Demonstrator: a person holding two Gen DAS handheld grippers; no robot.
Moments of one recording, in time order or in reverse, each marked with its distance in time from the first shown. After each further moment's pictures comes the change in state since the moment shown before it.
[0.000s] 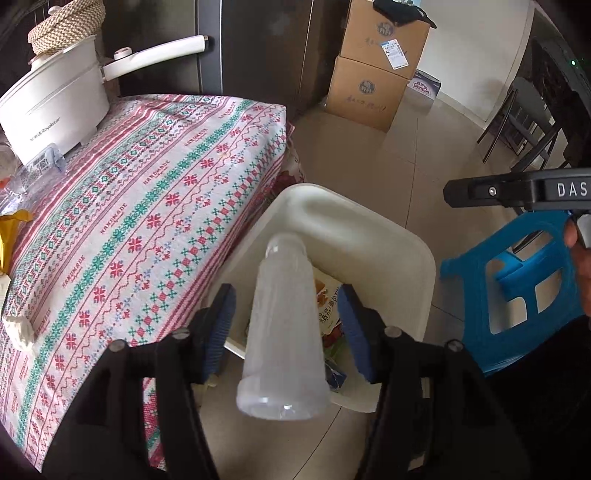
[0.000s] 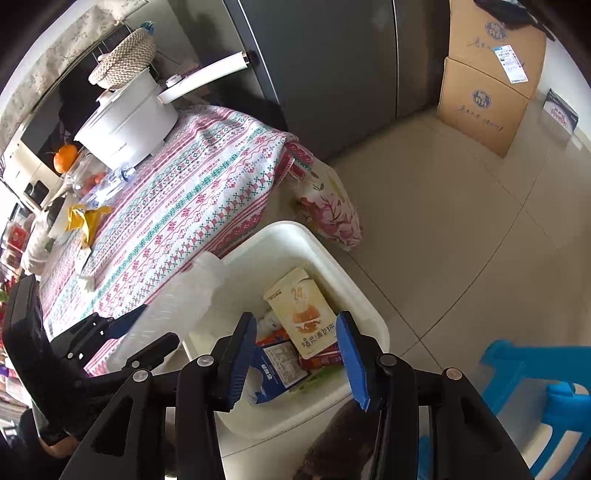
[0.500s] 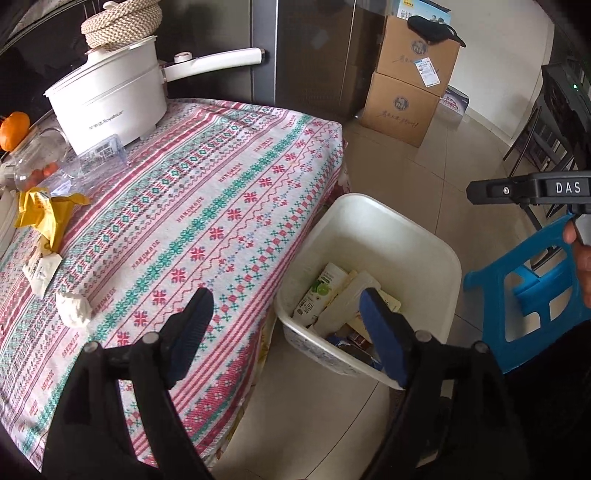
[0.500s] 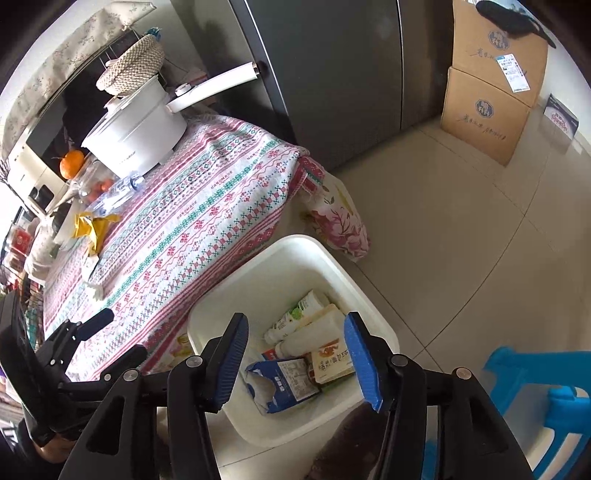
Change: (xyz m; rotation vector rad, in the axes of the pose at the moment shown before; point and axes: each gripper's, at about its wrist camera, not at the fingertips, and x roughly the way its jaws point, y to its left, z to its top) left arm -0.040 0.047 -0.013 -0.073 -0.028 0.106; right arm -0.006 0.019 0.007 -0.008 -0.031 0.015
